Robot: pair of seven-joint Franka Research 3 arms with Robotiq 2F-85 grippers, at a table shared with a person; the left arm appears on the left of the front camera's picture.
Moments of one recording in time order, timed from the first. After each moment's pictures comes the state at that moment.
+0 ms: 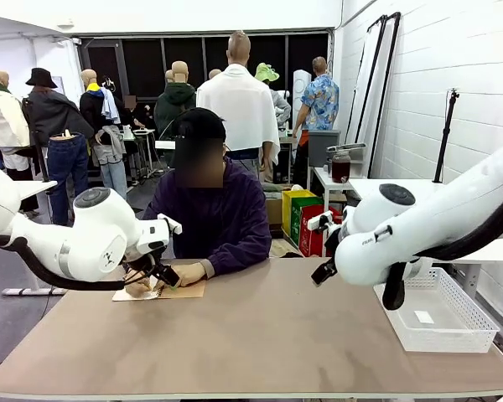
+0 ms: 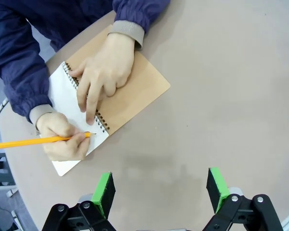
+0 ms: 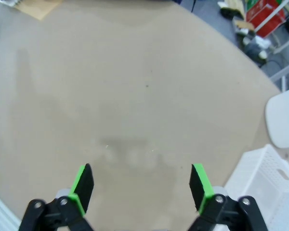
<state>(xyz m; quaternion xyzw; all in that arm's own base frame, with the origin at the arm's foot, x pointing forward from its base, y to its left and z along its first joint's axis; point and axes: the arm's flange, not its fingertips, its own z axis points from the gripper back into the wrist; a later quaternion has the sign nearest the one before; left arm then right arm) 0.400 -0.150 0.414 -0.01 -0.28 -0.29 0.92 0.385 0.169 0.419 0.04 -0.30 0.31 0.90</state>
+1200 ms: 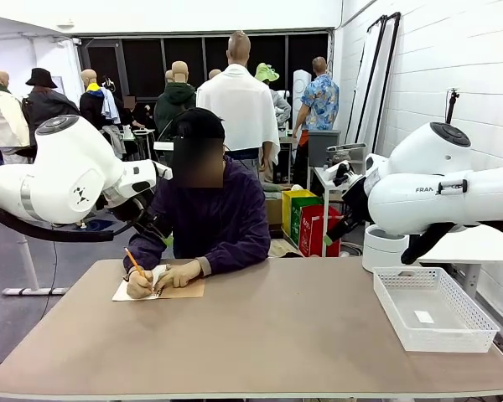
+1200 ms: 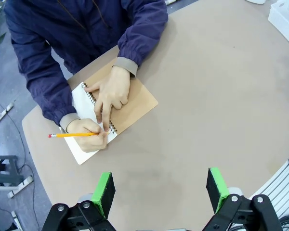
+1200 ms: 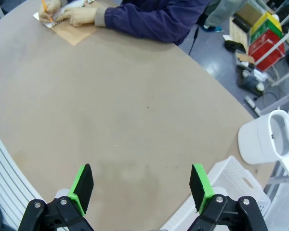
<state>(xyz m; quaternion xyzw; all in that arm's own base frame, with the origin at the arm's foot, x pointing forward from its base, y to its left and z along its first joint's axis) 0.351 -0.152 0.548 -0.03 -0.30 -0.28 0.91 0.346 0.142 0.531 0.06 -0.34 0.36 0.86</state>
